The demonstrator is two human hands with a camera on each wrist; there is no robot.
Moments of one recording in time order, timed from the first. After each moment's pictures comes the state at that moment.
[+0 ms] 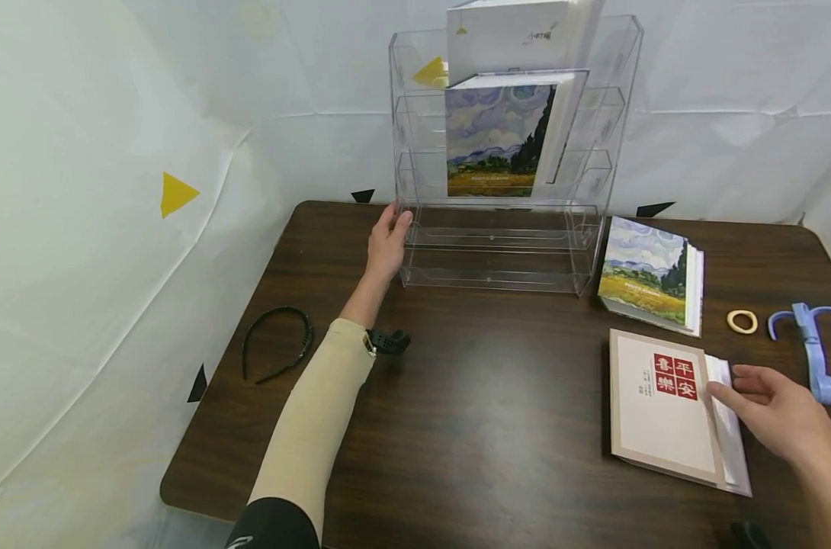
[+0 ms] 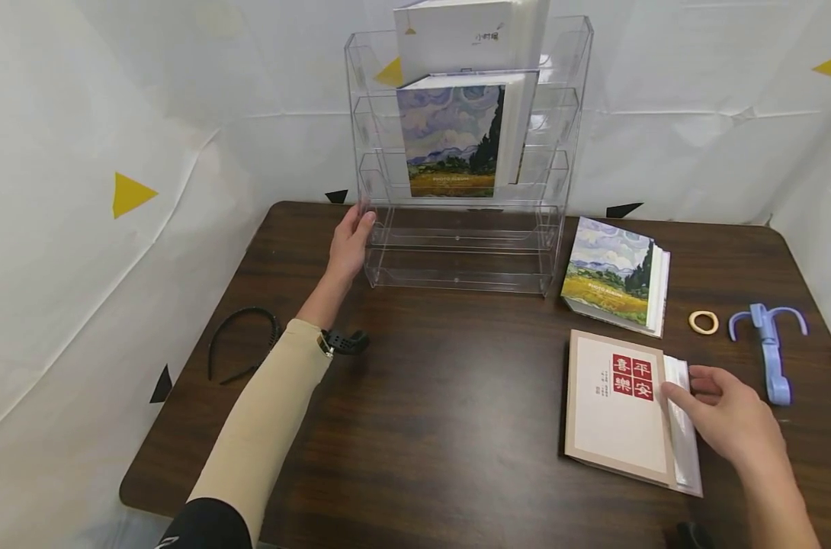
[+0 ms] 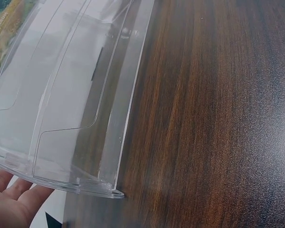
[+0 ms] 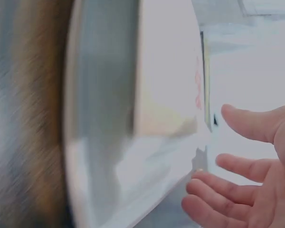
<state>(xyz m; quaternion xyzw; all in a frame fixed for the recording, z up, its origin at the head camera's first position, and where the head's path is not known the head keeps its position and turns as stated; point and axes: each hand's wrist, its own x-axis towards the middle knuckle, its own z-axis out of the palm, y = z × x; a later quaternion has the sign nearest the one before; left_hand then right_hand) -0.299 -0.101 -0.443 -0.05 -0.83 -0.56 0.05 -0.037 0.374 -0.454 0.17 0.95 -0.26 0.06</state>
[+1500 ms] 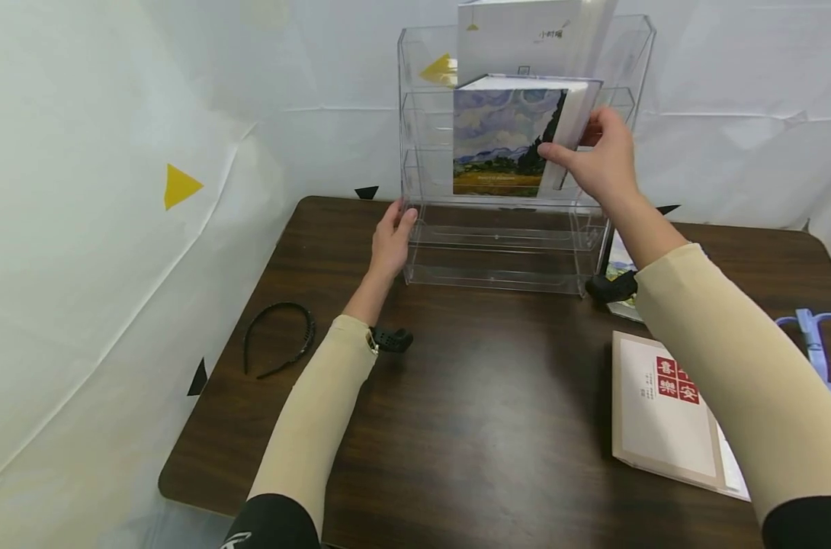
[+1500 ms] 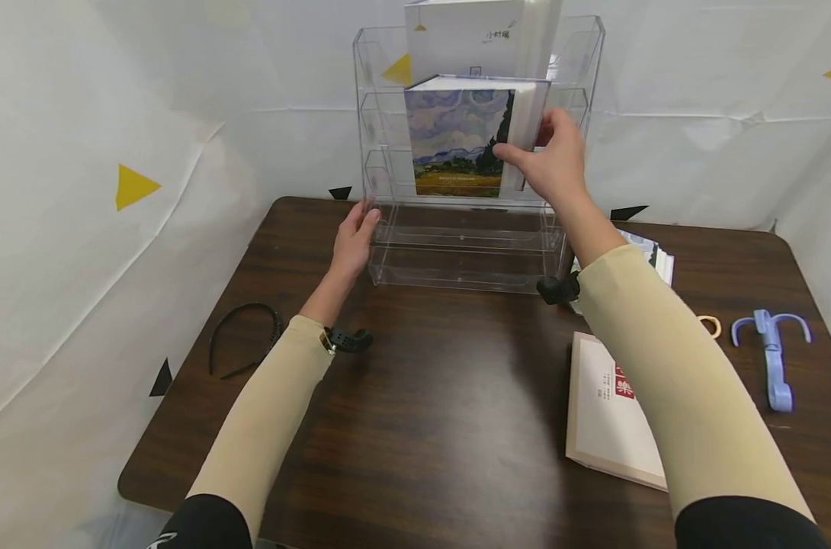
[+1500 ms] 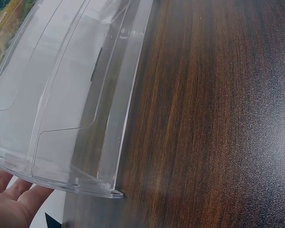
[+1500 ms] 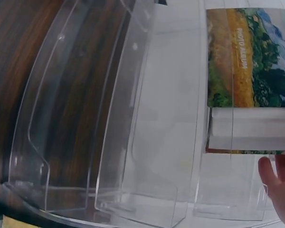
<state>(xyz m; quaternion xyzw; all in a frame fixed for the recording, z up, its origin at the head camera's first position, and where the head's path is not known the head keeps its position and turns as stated) -0.296 -0.098 -0.438 -0.02 -0.83 -0.55 0.05 -0.305 0.208 -0.312 0.04 0.89 -0.45 -0.11</state>
